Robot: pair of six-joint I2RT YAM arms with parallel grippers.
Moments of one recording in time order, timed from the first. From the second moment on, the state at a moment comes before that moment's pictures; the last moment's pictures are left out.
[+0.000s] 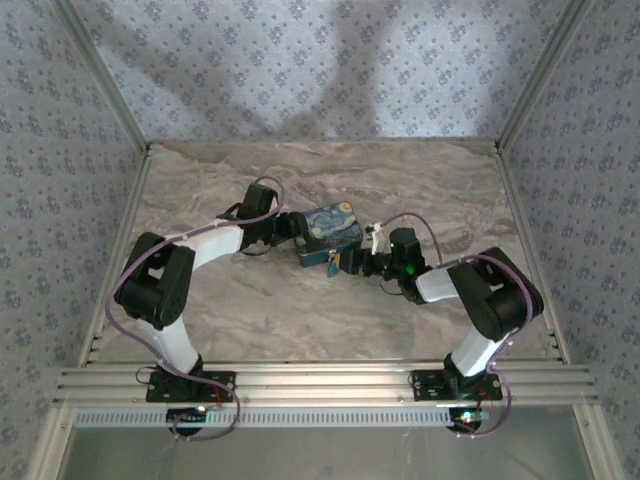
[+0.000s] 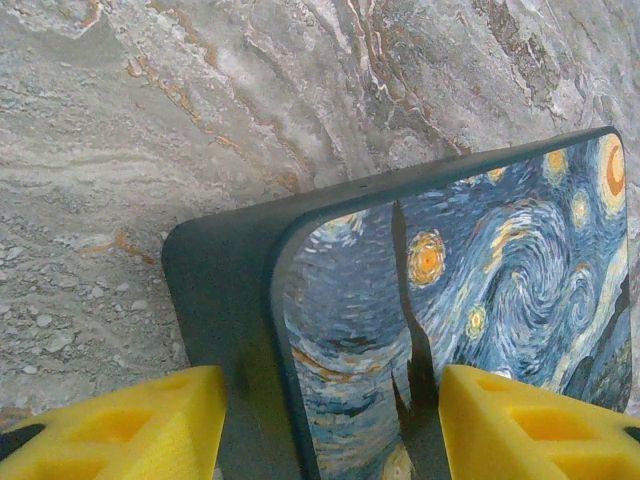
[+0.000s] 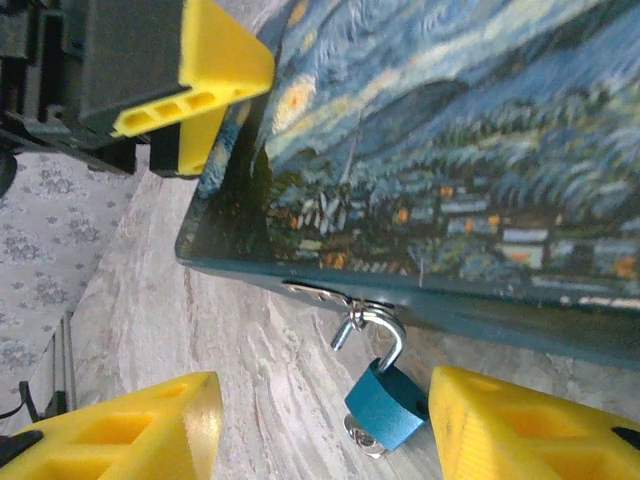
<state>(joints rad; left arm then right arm) -0.46 1.76 1.04 -0.12 0.32 -0.75 0.45 1.68 0.49 0.74 -0.61 0.56</state>
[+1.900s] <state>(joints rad) -0.47 1.76 1.04 -0.11 0.31 -0.77 0.48 1.87 0.56 0.86 -0.66 0.61</state>
